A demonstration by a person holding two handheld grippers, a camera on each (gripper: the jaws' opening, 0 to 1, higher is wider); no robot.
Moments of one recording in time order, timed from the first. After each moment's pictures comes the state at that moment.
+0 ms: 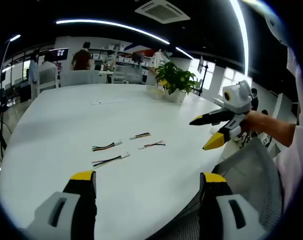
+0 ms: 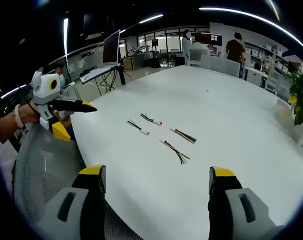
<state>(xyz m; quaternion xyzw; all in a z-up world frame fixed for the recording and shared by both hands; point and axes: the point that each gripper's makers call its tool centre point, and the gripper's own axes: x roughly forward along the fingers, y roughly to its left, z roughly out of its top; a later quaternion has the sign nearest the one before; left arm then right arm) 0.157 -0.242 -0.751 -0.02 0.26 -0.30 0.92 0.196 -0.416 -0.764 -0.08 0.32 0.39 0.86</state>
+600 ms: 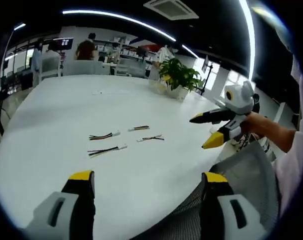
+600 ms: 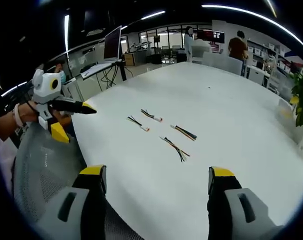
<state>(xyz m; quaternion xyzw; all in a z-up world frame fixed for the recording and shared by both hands) 0.150 -0.247 -0.762 -0.06 0.29 -0.29 0.91 0.194 -0.418 -0.768 -0.10 0.33 0.40 0.85</state>
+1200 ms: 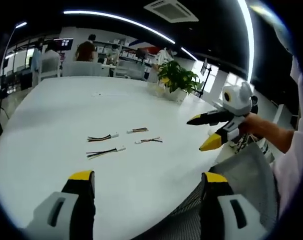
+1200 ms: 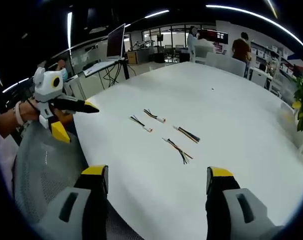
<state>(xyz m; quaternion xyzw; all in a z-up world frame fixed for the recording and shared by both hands) 0.150 -0.249 -0.758 -0.06 0.28 -0.30 0.91 0.191 -0.409 -0.765 -0.11 0.33 0.41 0.84</state>
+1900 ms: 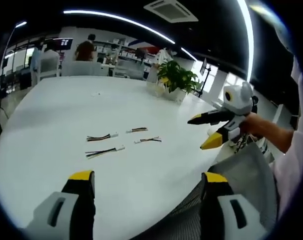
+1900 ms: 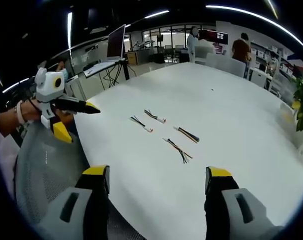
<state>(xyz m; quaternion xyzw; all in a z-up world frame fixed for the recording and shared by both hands) 0.150 -0.250 -0.759 -0.06 0.29 -0.30 0.91 0.191 -0.413 -0.760 -0.11 0.33 0.41 0.85</state>
